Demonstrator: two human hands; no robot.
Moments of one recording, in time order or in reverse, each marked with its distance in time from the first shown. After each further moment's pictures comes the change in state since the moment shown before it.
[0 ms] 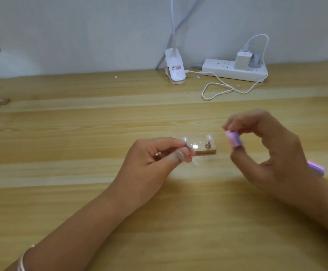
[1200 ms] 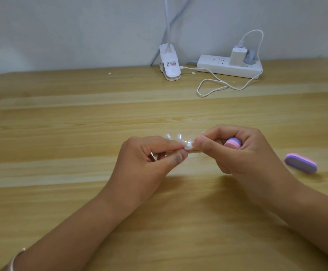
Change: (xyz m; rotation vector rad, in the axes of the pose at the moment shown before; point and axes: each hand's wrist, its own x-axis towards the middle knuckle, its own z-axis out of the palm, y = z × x) left_hand -0.001 -0.002 0.003 0.128 0.088 -0.004; right_hand 0.006 -0.027 0.022 0.599 -0.070 0.639
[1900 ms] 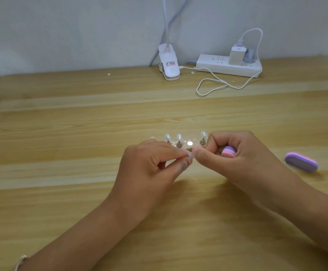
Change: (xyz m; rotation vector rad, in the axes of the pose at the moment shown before) left_hand -0.008 0.000 0.008 0.324 0.052 0.188; right_hand -0.002 0.000 -0.002 -0.229 -0.056 0.046
